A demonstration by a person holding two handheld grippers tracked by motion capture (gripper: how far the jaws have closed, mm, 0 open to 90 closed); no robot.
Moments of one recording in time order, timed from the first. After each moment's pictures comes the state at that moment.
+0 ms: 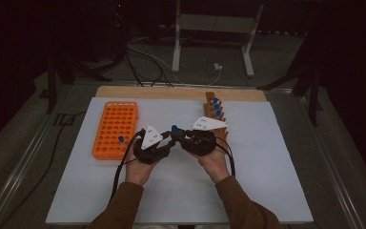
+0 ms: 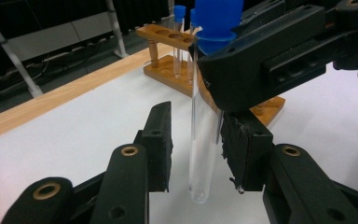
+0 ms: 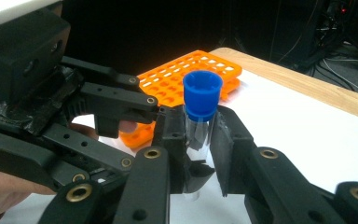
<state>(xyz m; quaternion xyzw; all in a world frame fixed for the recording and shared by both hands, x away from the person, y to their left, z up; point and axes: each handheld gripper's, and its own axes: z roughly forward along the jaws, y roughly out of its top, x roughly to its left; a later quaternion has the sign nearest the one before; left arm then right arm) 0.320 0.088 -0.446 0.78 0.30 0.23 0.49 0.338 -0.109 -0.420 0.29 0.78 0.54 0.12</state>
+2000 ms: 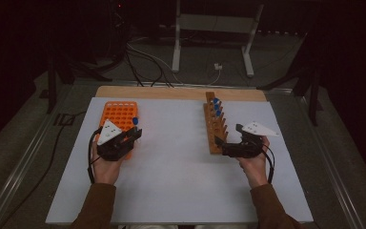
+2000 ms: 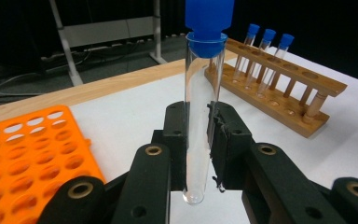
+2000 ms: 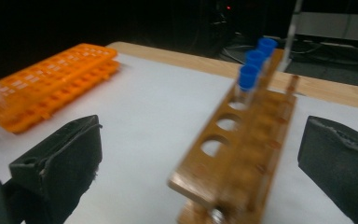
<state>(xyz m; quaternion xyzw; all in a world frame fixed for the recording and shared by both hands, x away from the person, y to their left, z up) 0.313 0.182 -0.433 0.73 0.39 0.24 0.51 0.332 -0.237 -0.439 0.42 0.72 0.51 0.22</state>
